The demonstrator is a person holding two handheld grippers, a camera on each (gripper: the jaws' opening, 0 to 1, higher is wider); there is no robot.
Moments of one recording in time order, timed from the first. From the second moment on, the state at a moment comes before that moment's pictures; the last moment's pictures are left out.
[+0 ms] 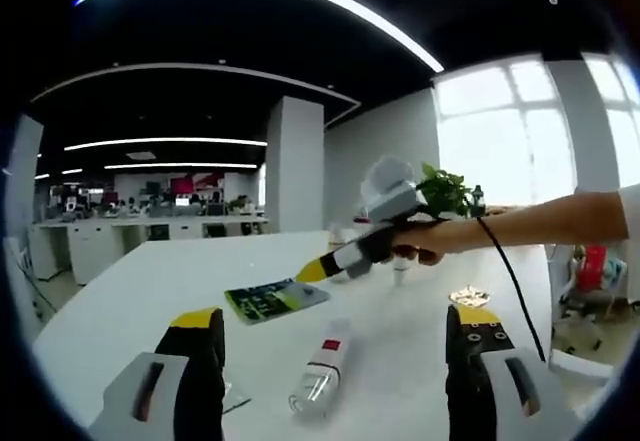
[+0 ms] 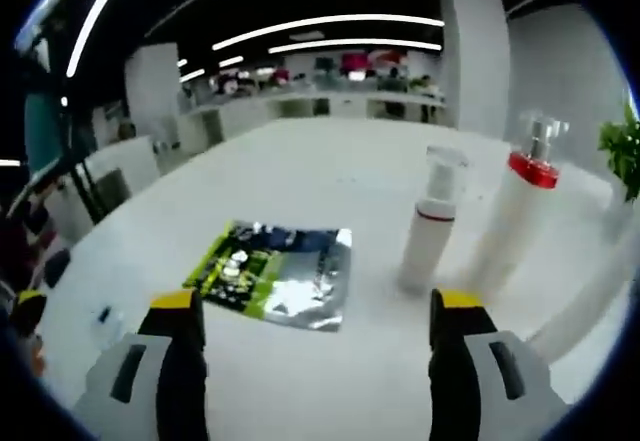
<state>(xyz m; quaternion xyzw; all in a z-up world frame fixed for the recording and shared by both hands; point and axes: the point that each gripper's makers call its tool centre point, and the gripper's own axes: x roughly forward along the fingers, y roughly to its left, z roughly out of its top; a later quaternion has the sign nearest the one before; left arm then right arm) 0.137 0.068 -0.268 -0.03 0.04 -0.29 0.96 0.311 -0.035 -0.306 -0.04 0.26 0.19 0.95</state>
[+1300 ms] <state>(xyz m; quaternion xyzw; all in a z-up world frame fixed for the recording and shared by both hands) 0.113 0.063 -0.322 0.16 0.45 -0.46 0.75 0.168 -0.107 -0.285 -0.06 0.15 0.28 0.95</state>
